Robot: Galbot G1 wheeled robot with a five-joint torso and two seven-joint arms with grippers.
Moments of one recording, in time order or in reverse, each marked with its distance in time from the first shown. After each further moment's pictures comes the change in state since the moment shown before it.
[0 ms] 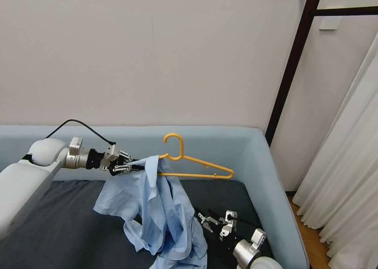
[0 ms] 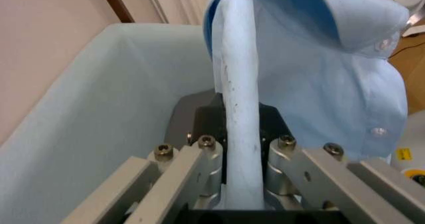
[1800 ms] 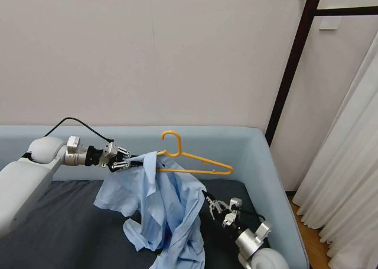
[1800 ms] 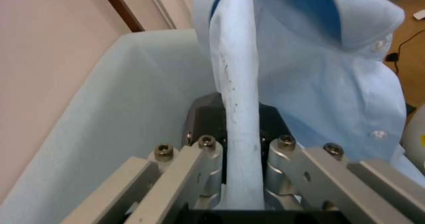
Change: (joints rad) left arm -0.014 -0.011 -0.032 0.050 0.020 -0.105 0.036; right arm -0.010 -0.069 0.102 0.251 -0.214 0.084 0.115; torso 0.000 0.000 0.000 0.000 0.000
